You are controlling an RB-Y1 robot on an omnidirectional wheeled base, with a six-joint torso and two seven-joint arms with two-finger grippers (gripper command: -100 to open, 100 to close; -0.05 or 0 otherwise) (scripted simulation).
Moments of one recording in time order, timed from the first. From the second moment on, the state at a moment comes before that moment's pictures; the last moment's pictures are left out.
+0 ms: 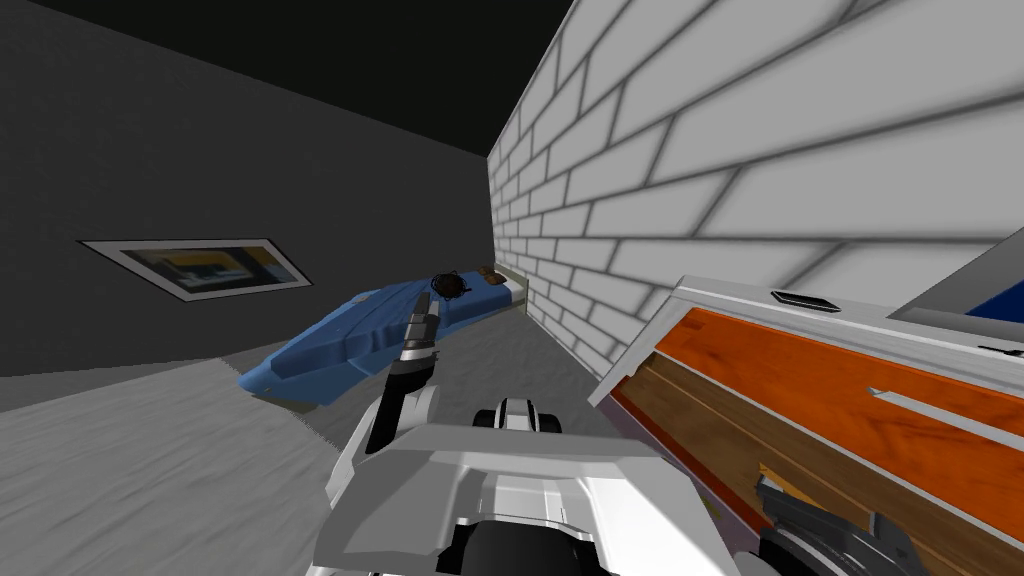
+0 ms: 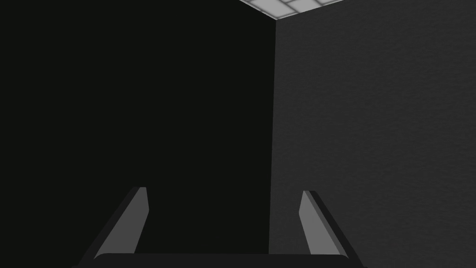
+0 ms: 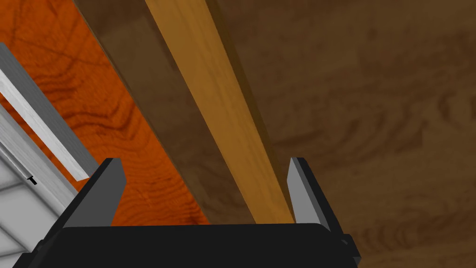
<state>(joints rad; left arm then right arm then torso) 0.46 -0.01 0.08 -2.26 -0.12 -0.47 -0.12 0.50 -0.62 0.19 -1.02 1.58 1.17 -0.10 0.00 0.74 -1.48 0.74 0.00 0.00</state>
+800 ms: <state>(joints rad) 0.46 -0.01 0.08 -2.26 -0.12 -0.47 -0.12 0.53 -0.67 0.17 -1.04 1.54 1.10 -0.10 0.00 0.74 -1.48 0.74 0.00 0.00</state>
